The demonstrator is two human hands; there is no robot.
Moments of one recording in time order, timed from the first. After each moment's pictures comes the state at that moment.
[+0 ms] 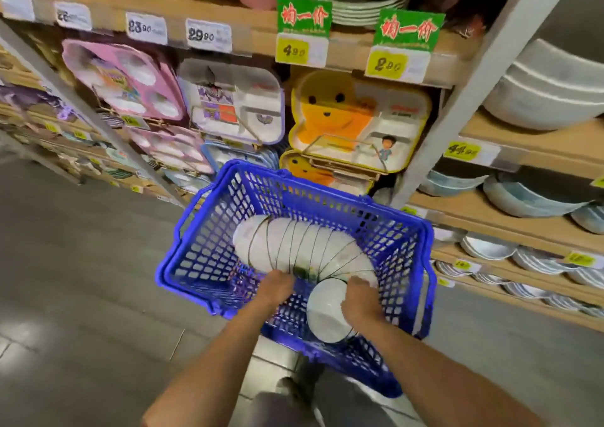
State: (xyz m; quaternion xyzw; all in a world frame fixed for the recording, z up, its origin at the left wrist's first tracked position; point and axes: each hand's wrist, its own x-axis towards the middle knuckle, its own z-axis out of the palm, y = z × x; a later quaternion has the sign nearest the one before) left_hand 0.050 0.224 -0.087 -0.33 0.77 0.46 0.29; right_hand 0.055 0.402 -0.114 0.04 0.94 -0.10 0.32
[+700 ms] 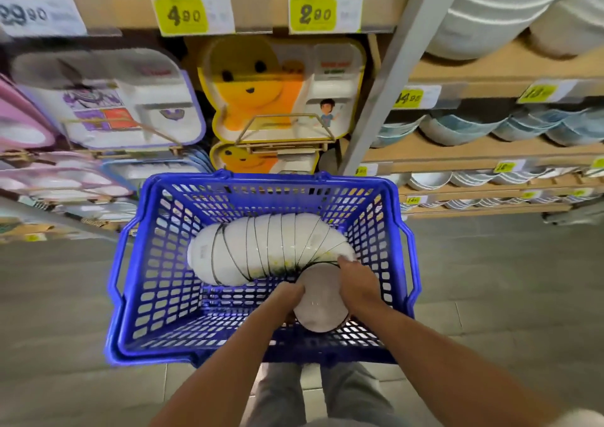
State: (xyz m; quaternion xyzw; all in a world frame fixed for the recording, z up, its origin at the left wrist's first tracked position) left_hand 0.036 0.251 -0.139 -0.26 0.71 0.41 0.52; right_hand 0.063 0.399 -0.116 0.13 0.95 -0.06 0.27
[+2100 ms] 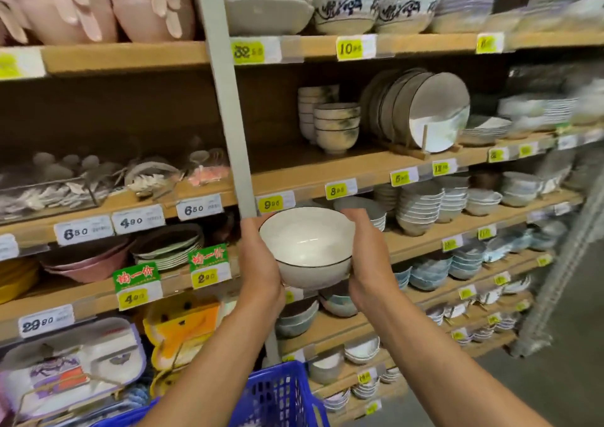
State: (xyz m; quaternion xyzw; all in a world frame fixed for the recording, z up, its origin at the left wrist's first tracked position) left_hand 0.002 0.433 0.304 0.04 0.52 0.85 0.04; right_hand 0.056 0.534 0.299 0.20 0.53 -0.77 -0.28
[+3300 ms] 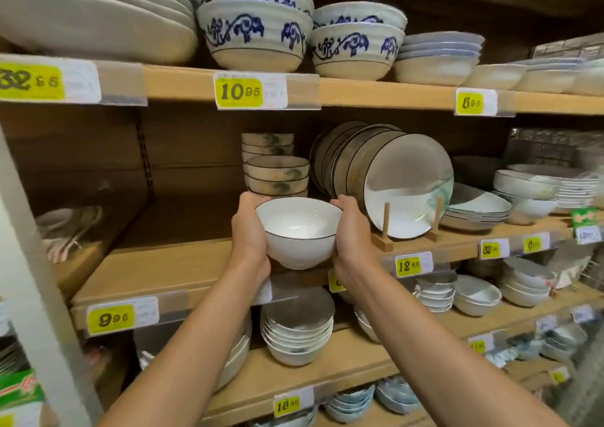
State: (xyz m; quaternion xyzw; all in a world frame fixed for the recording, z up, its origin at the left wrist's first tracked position) left_hand -0.168 0.701 0.359 0.08 0.54 0.84 0.02; right_hand -0.105 0.807 0.366 0.19 0.55 -0.77 -0.27
